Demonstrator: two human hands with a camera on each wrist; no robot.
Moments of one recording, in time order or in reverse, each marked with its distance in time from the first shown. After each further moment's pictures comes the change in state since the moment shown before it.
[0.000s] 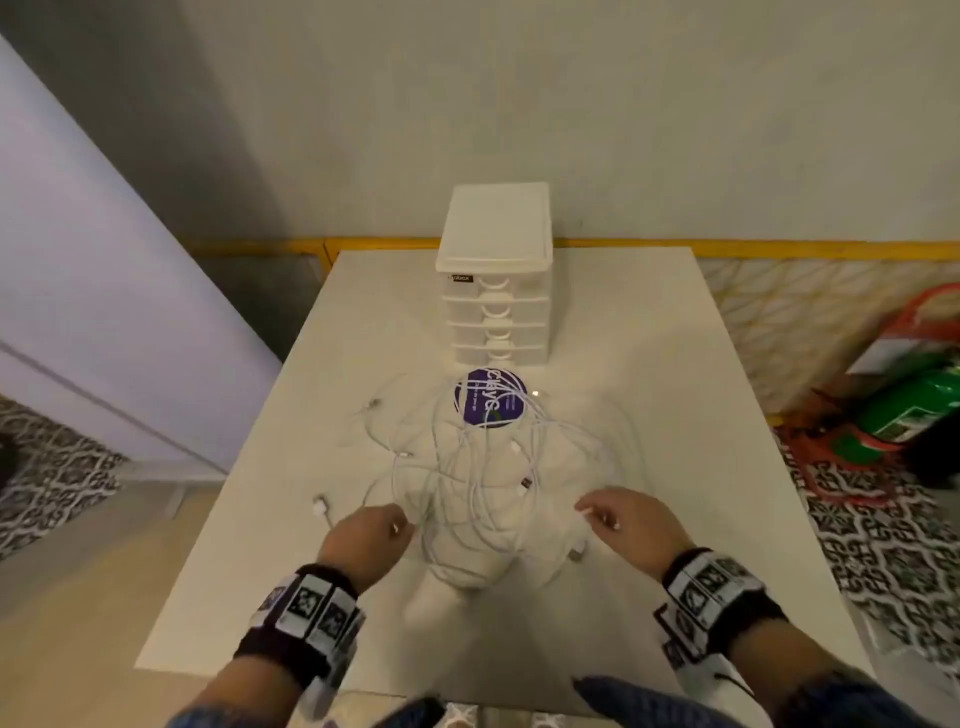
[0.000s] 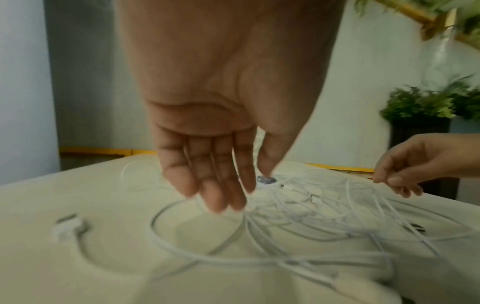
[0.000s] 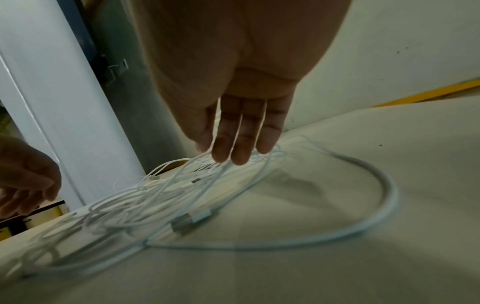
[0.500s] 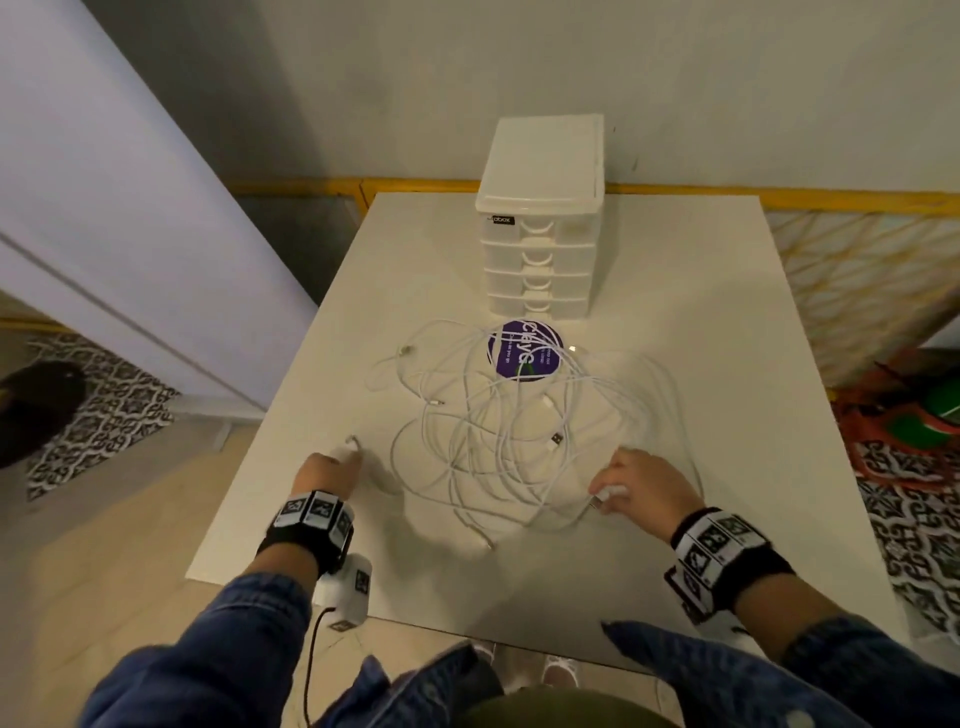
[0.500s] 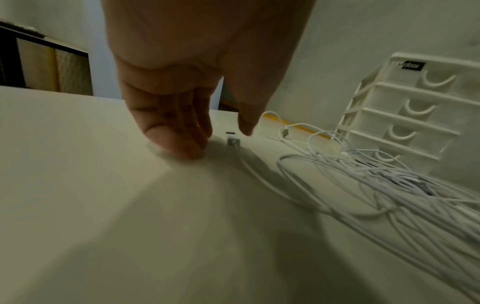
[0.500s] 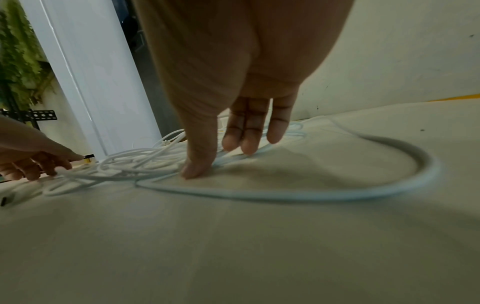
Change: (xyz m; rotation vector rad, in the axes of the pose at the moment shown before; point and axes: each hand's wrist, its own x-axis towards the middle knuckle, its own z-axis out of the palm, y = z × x) left_hand 0.021 -0.079 0.007 -0.570 0.164 -0.652; right_hand 0.017 0.003 0.021 -0.172 -0.248 -0.028
